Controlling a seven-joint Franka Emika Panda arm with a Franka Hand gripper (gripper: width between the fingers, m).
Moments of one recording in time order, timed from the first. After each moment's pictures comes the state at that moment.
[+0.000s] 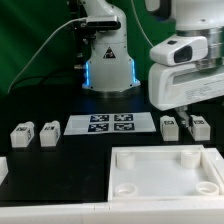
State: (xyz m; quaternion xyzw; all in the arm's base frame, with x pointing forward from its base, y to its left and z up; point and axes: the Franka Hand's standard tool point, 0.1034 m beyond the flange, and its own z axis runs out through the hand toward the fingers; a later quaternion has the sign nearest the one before) arm 0.472 0.174 0.062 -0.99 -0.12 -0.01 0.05
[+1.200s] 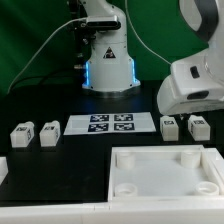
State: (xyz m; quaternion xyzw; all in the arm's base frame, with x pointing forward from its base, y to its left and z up) arm 0.431 0.174 0.050 -0.92 -0.06 0.38 0.00
